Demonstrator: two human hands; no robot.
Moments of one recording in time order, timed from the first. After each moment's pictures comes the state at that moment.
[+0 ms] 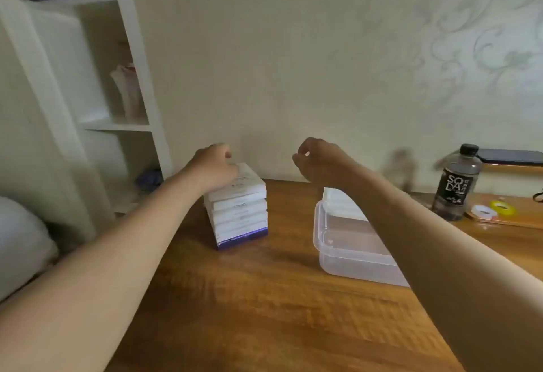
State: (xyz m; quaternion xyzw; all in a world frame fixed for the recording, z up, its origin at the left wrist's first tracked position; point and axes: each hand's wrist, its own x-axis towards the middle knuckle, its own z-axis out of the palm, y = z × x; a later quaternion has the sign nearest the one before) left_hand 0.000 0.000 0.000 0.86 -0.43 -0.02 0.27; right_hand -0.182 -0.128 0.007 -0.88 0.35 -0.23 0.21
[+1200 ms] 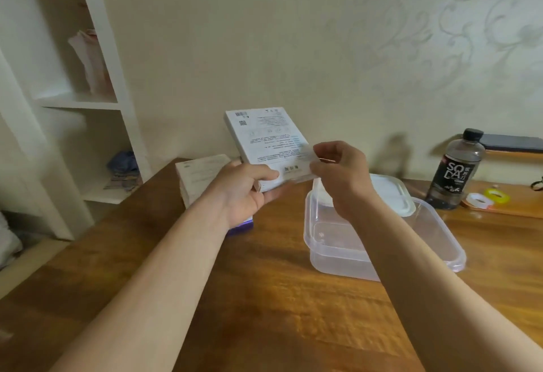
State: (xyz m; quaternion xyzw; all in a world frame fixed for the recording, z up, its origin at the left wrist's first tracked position) left_hand -0.057 -0.036 -0.050 0.43 -0.25 -0.50 0.71; right_hand -0.192 -0.144 -0.053 -0.64 0.35 -0.47 0.51
